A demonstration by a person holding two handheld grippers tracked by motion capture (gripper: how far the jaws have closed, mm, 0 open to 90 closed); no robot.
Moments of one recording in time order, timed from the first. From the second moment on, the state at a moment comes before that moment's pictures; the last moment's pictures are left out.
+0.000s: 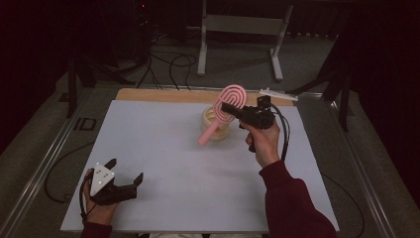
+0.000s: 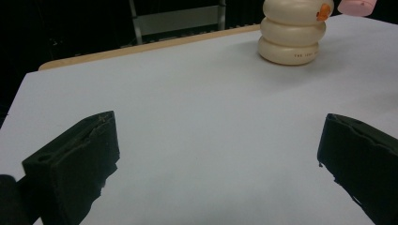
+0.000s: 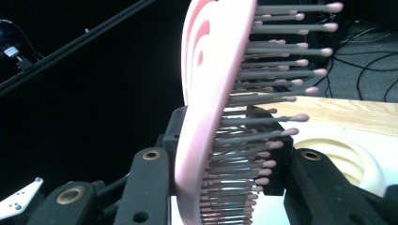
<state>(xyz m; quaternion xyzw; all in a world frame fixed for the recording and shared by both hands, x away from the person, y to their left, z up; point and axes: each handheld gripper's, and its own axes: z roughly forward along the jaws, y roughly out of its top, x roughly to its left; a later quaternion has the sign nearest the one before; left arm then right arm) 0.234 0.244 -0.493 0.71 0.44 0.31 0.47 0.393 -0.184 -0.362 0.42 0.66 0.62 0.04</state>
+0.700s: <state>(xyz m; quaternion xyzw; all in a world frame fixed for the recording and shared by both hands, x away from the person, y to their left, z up) 0.233 0.243 -0.492 0.70 0.44 0.31 0.47 0.401 -0.185 -0.355 0.42 0.66 0.62 0.05</state>
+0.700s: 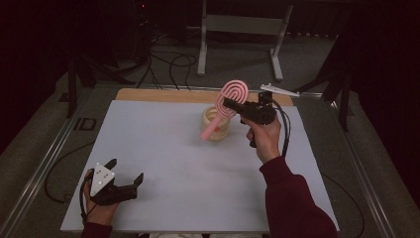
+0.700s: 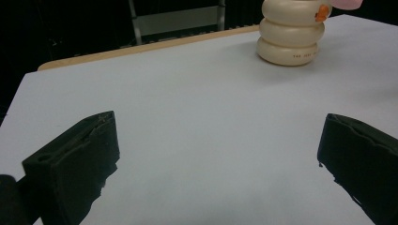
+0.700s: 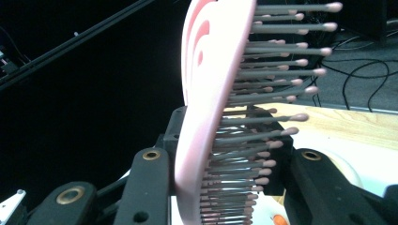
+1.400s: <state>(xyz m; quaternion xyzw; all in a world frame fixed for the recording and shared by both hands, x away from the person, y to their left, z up) 0.233 0.243 -0.492 0.70 0.43 0.31 0.47 0.412 -0.186 -0.347 0.43 0.66 0.62 0.07</state>
